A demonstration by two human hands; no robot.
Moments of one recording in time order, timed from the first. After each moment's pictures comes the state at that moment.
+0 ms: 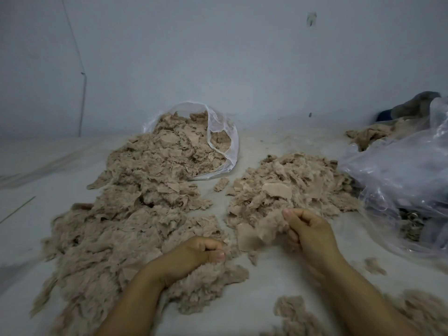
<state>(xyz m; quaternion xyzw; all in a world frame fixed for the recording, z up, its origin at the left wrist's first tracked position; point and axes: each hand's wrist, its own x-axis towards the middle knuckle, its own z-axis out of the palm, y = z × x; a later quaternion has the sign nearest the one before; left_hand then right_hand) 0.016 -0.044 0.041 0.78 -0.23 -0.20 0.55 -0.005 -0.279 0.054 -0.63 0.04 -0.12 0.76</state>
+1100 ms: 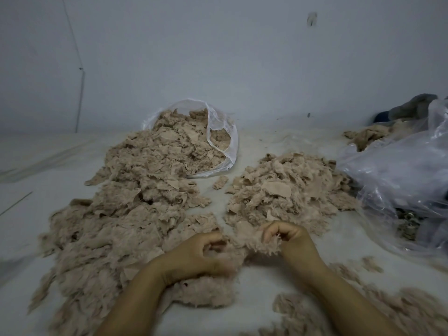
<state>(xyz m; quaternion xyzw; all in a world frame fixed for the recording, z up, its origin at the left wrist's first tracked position) 0.007 -0.044 0.045 0.81 -0.24 -0.18 0.51 -0.007 -0.267 0.031 -0.71 -0.14 -0.12 0.68</state>
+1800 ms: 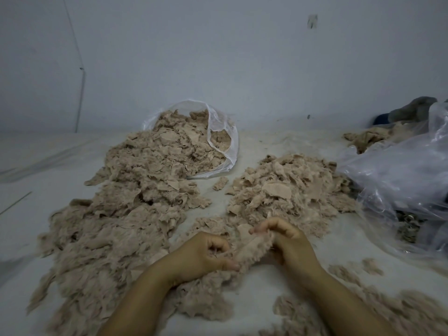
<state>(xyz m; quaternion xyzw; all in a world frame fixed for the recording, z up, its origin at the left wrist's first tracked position) 0.011 -0.055 0.045 0.81 -0.30 -0.13 0.49 -0.007 -0.262 0.031 -0.63 -0.11 -0.02 0.77</state>
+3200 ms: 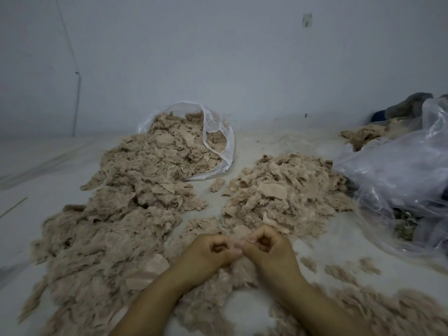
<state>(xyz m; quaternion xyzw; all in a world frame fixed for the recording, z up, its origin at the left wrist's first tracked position) 0.005 -0.076 0.039 0.79 -0.20 -0.10 0.57 -0.014 -0.237 0.023 -0.70 -0.04 -0.11 0.71</state>
